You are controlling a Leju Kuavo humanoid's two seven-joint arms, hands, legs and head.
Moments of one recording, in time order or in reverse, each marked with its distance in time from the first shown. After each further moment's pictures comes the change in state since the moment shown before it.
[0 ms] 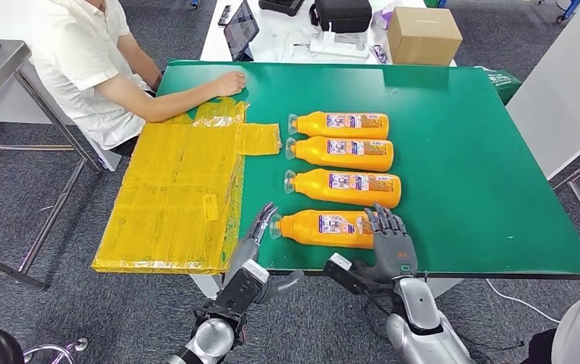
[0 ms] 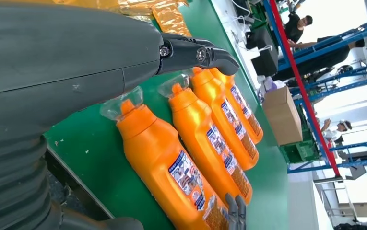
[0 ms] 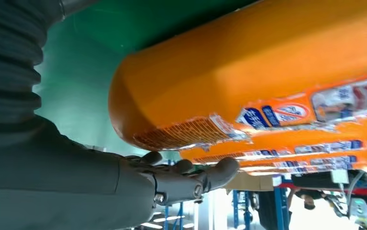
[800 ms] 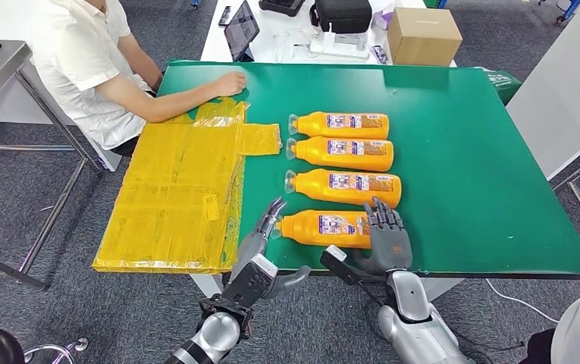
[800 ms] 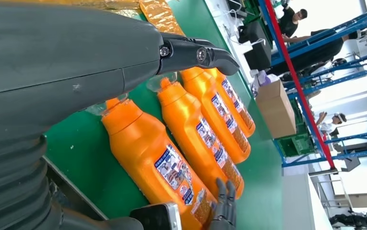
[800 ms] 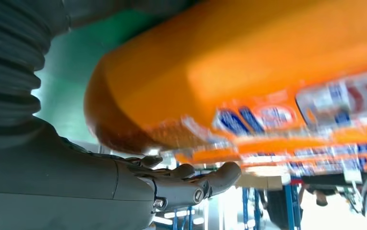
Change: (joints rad) left arm -0.037 -0.016 -0.025 0.025 0.005 -0.004 0.012; right arm -0.088 0.044 0.000 0.182 0.017 -0.068 0.031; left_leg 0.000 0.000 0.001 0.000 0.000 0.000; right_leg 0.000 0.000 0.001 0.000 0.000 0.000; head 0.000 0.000
